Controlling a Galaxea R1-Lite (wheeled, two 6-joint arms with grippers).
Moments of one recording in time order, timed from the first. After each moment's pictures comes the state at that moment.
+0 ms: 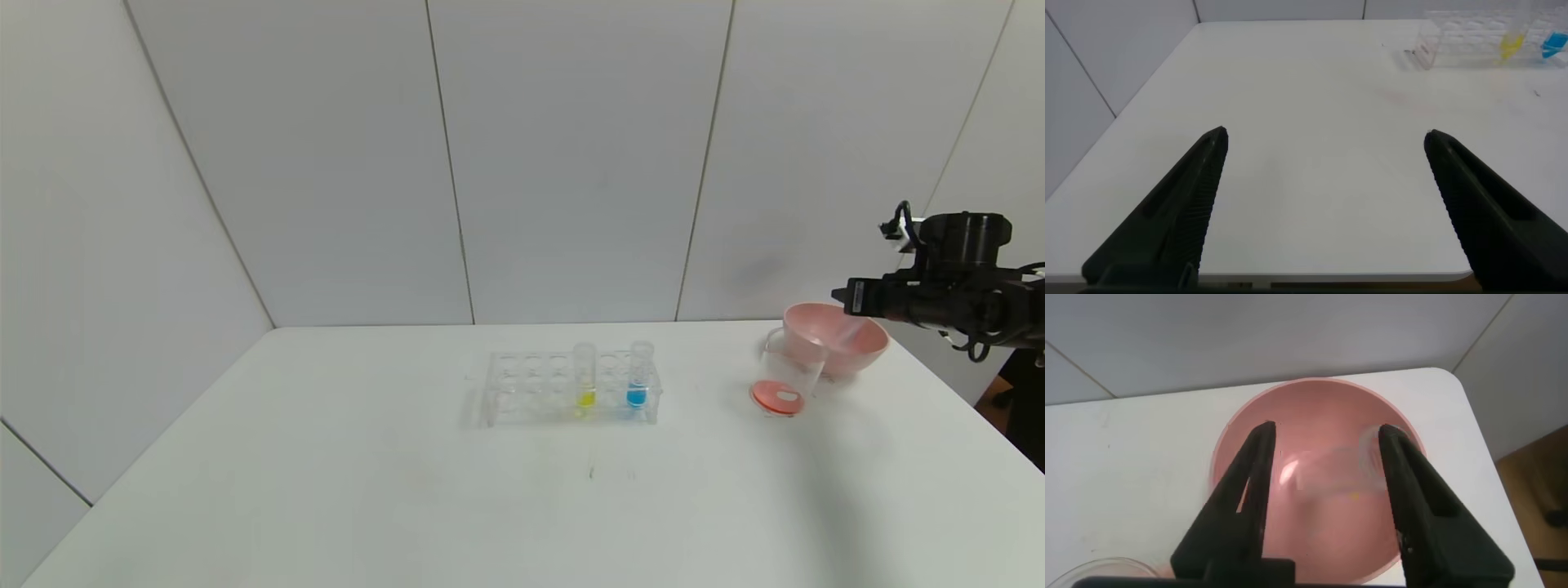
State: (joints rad) left arm 0.00 0.00 0.00 0.02 0.00 -0.02; right arm -0.19 2.19 -1.50 -0.28 0.05 0.01
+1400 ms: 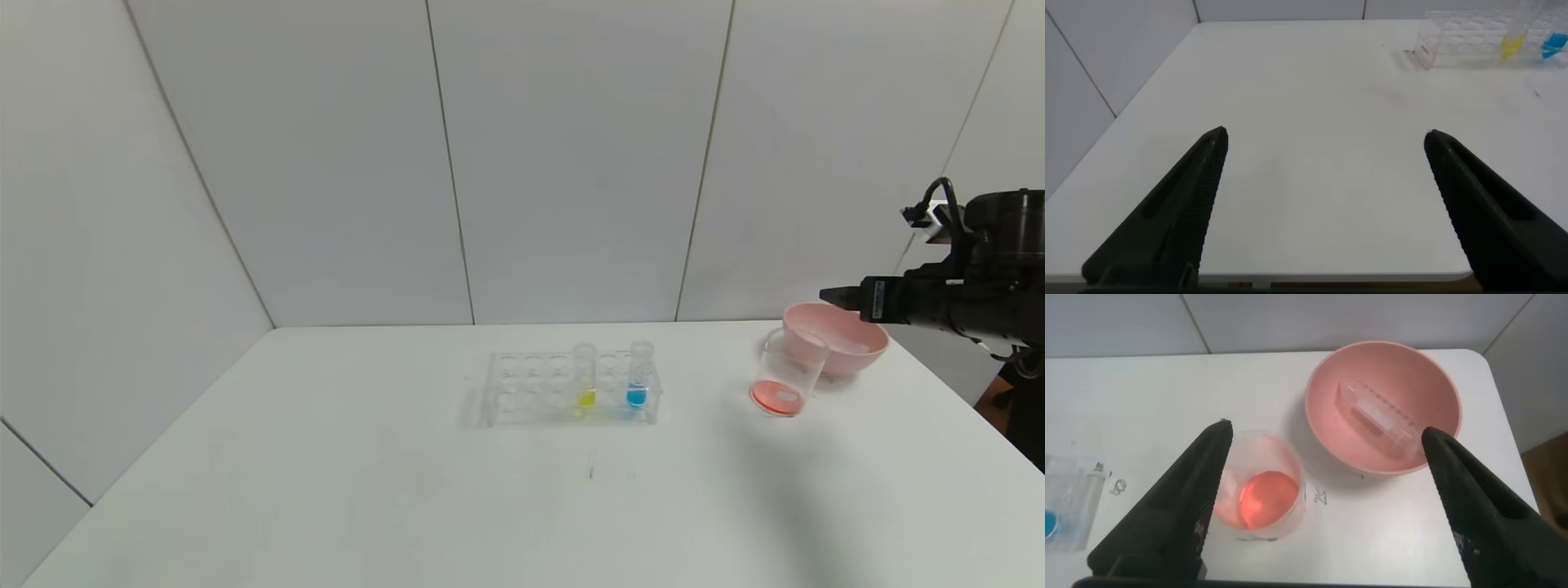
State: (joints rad) left arm 0.00 0.00 0.00 0.02 0.00 -0.02; right arm -0.08 1.85 -1.17 -0.27 0.06 0.01
